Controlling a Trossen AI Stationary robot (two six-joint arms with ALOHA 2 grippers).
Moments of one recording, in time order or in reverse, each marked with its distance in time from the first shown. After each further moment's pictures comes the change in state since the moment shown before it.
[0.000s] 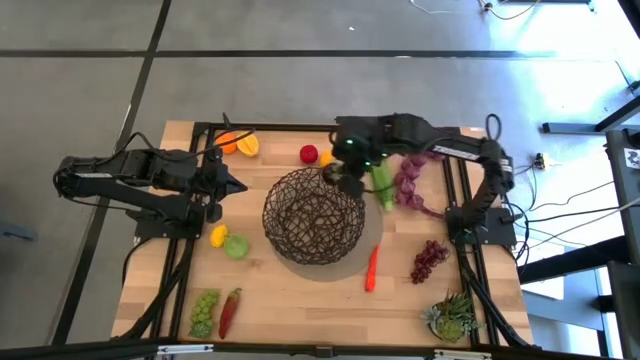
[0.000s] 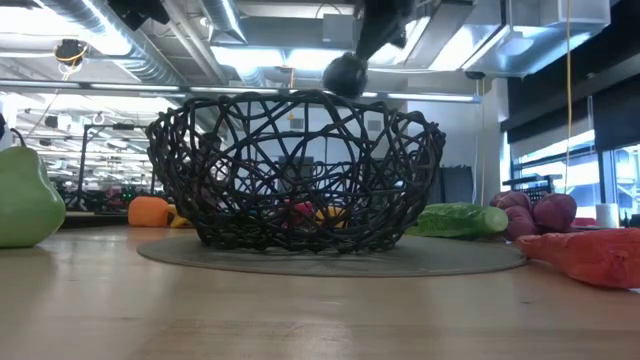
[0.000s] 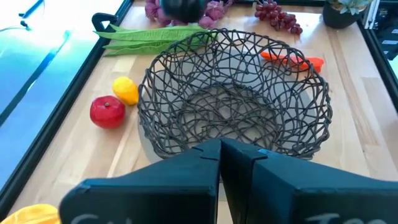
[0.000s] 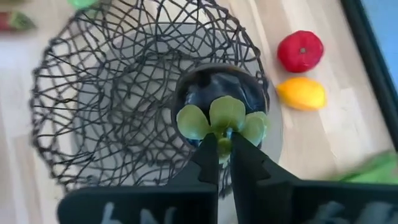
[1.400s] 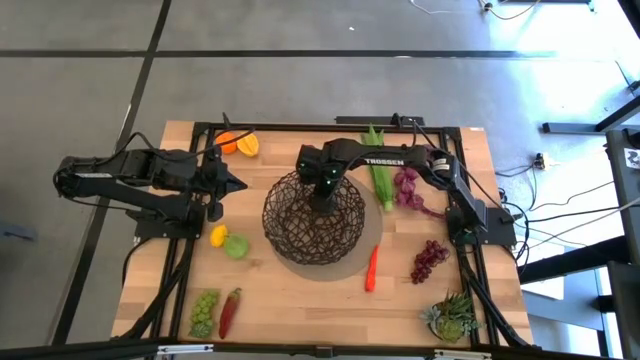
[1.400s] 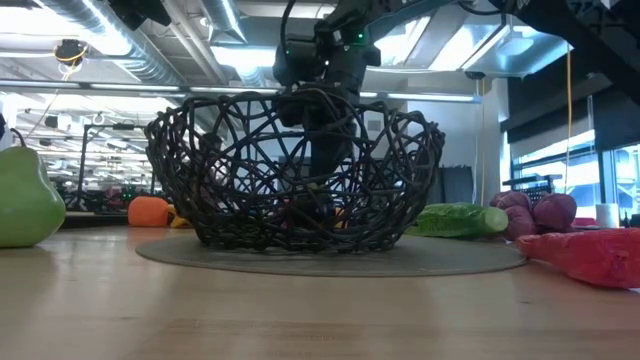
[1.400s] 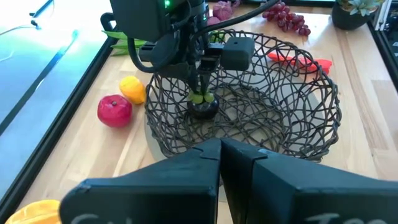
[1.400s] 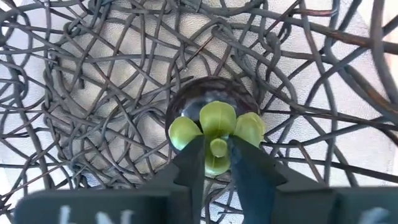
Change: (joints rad) left arm 0.000 0.000 0.000 -0.002 -0.028 -0.006; right arm -0.038 0.422 -0.001 0.157 -0.158 -0.104
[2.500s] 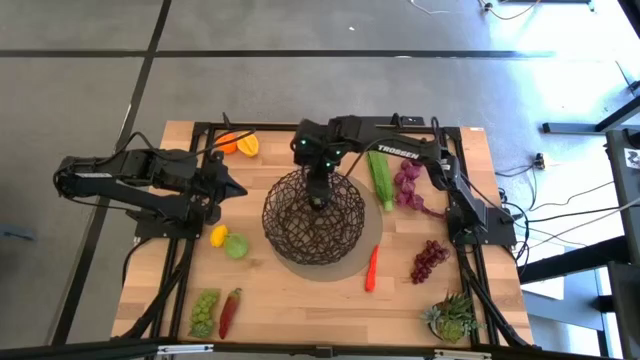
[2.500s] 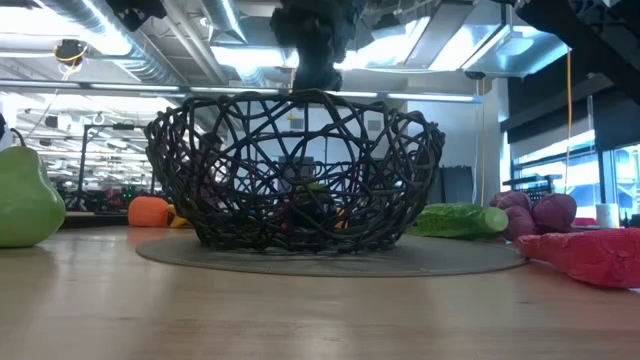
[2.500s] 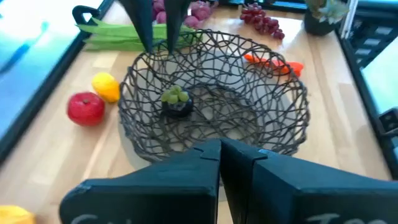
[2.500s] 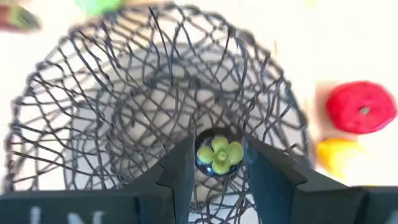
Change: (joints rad) left arm 0.000 0.000 0.000 0.008 0.098 -0.086; right arm 0.000 -0.009 0.432 -0.235 0.010 -0.032
